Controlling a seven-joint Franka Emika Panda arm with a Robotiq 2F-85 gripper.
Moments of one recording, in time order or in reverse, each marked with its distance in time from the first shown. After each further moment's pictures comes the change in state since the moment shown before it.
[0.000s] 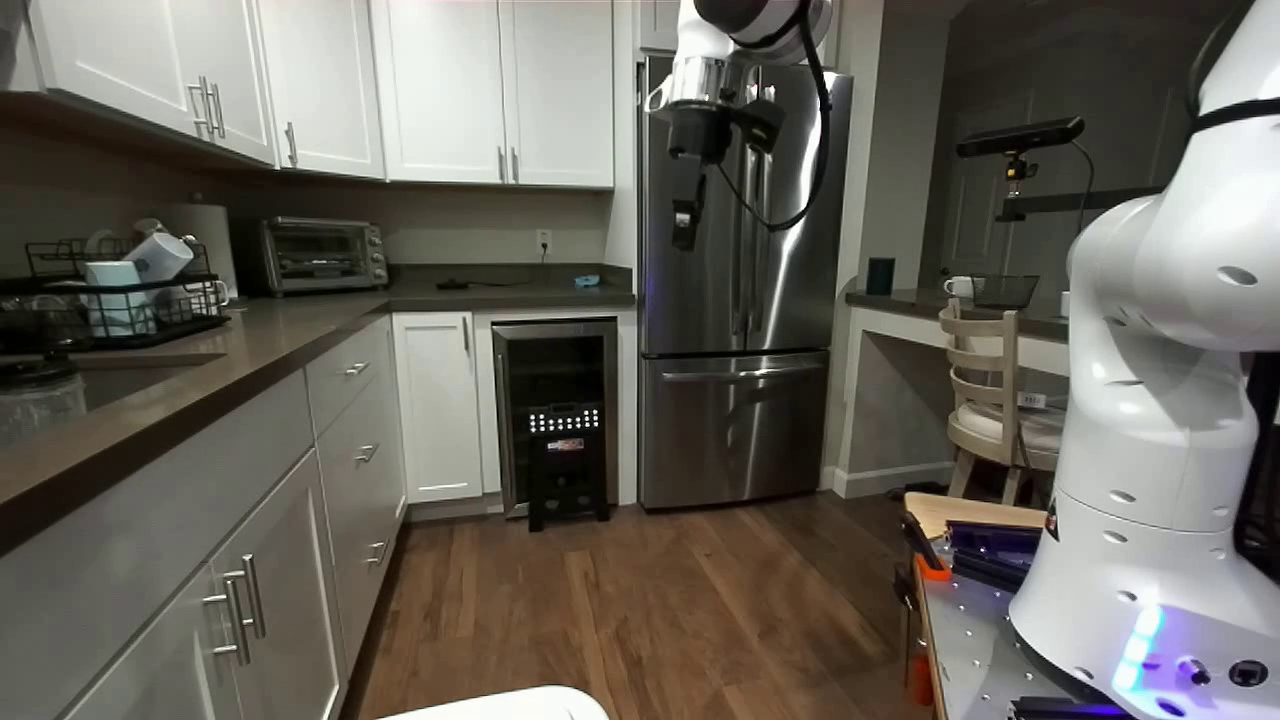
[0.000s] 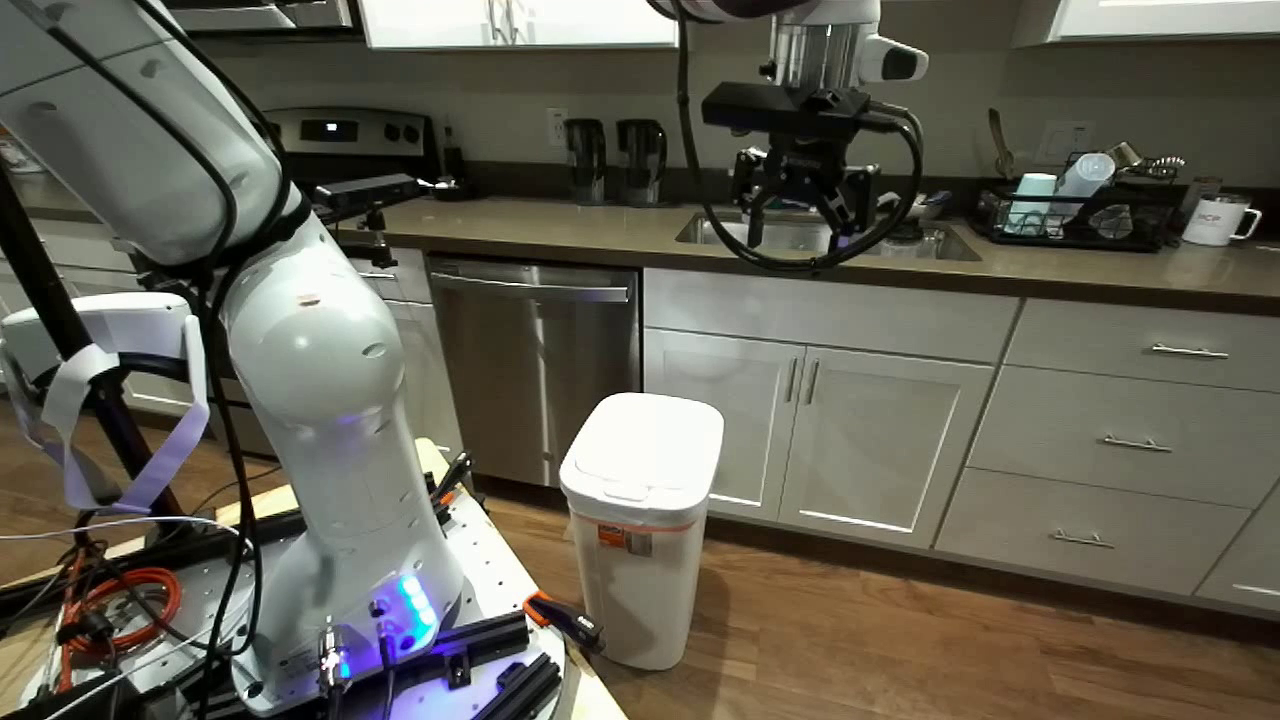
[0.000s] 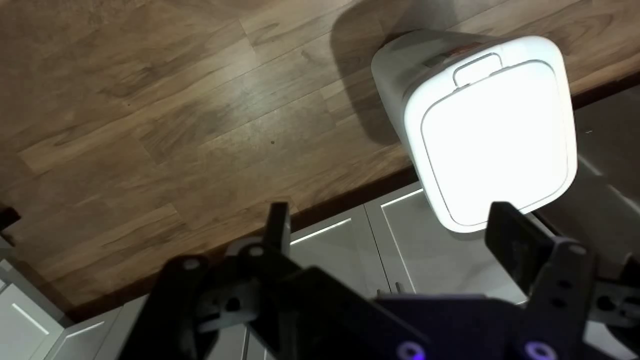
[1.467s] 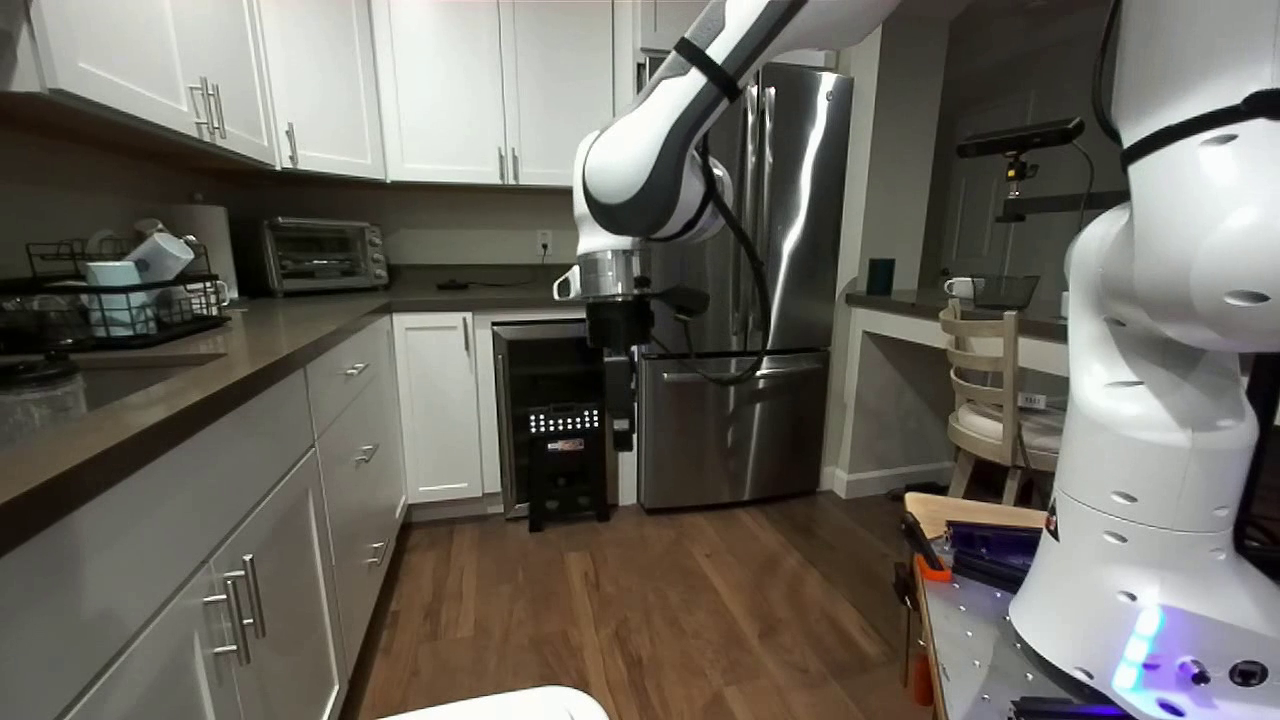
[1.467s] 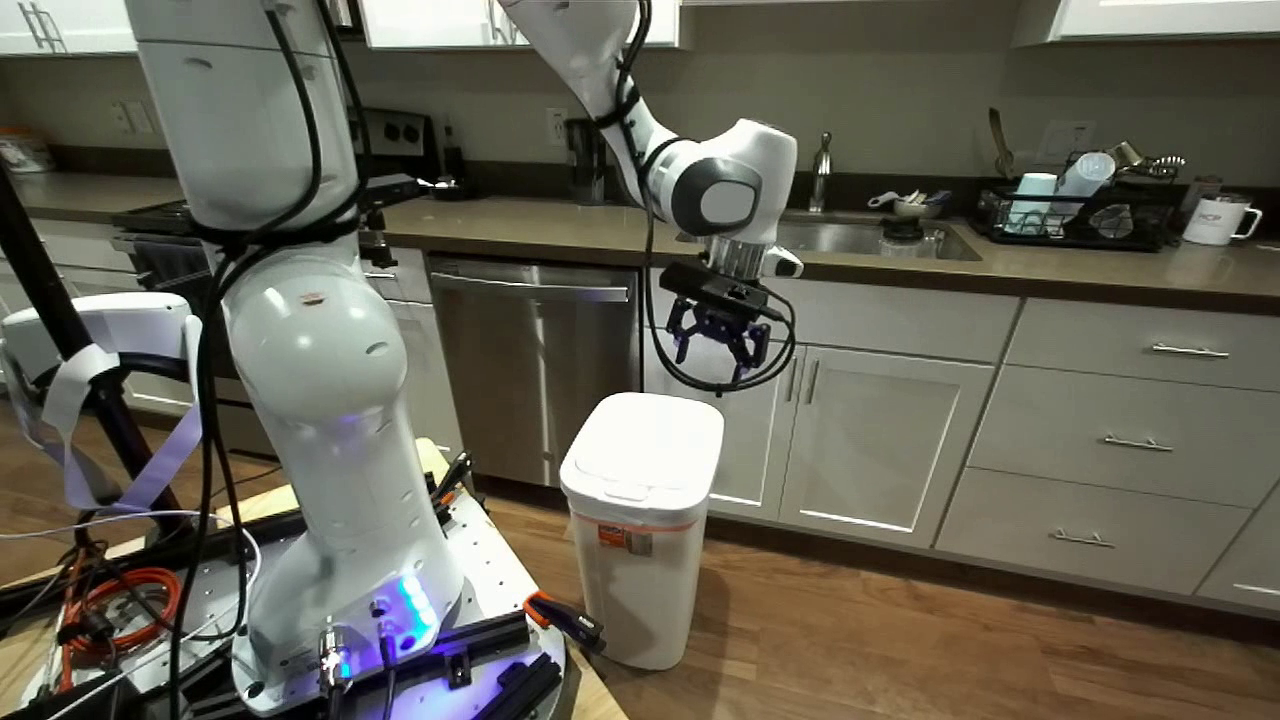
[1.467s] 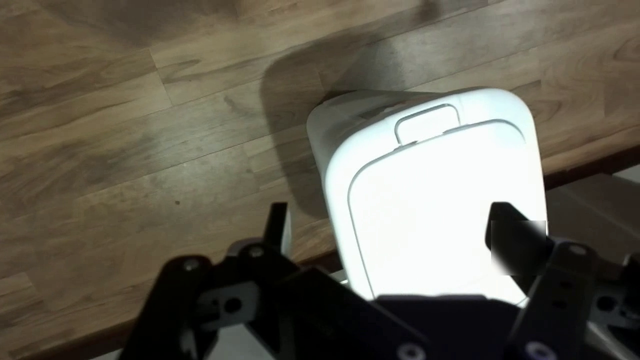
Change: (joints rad) arm 0.020 0.419 0.267 -0.127 0.158 0.338 0.001
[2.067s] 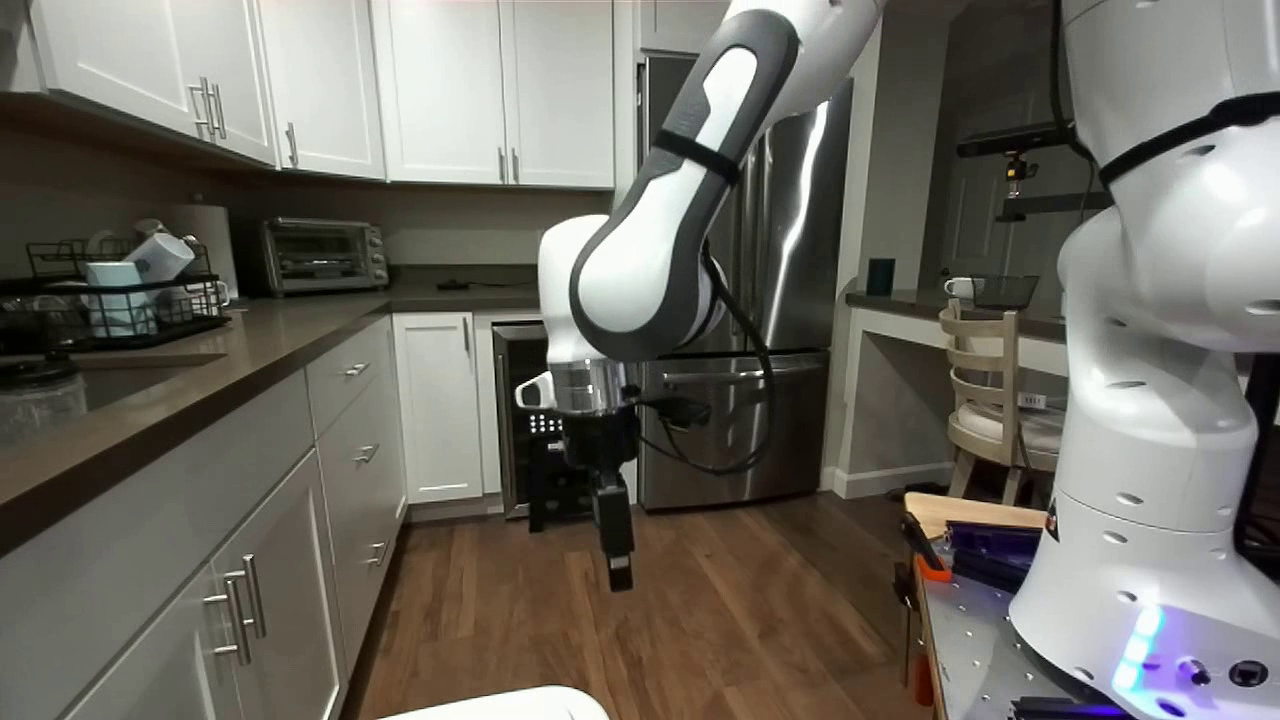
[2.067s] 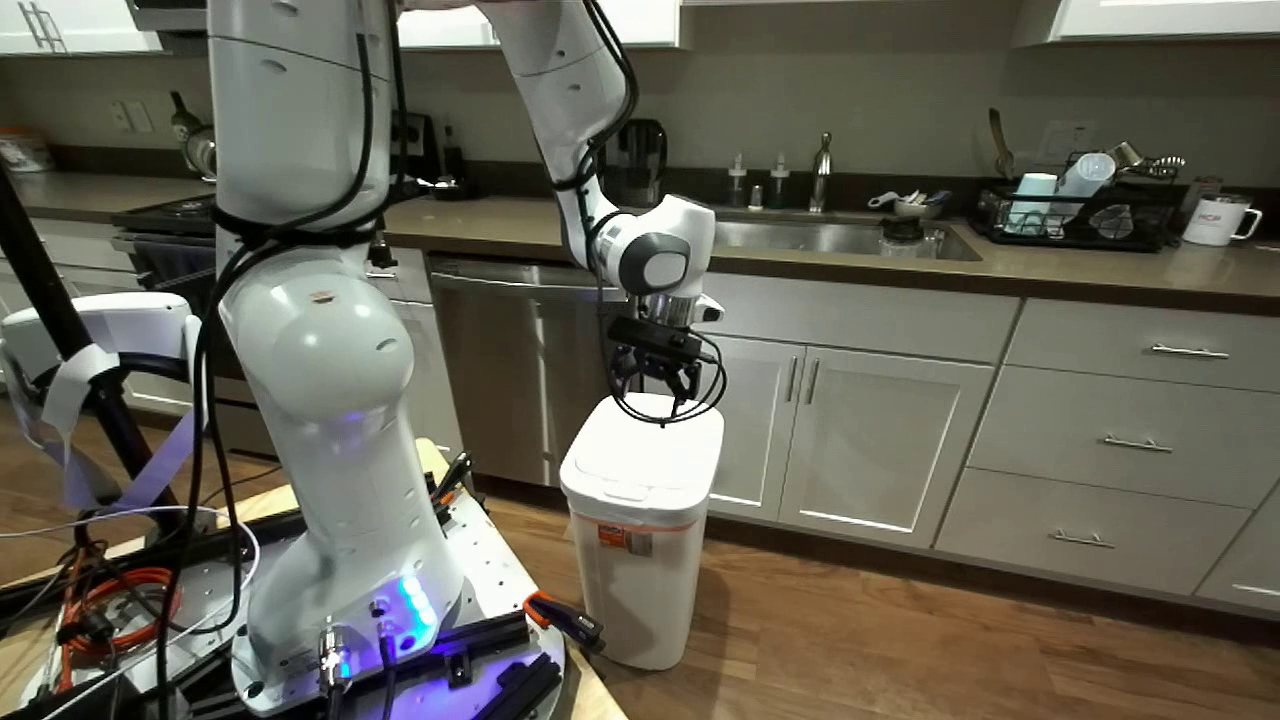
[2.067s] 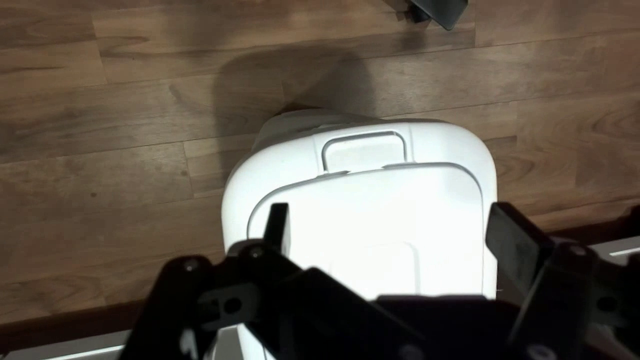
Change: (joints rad) arm 0.054 0.195 0.172 -0.066 0.000 0.240 0.009
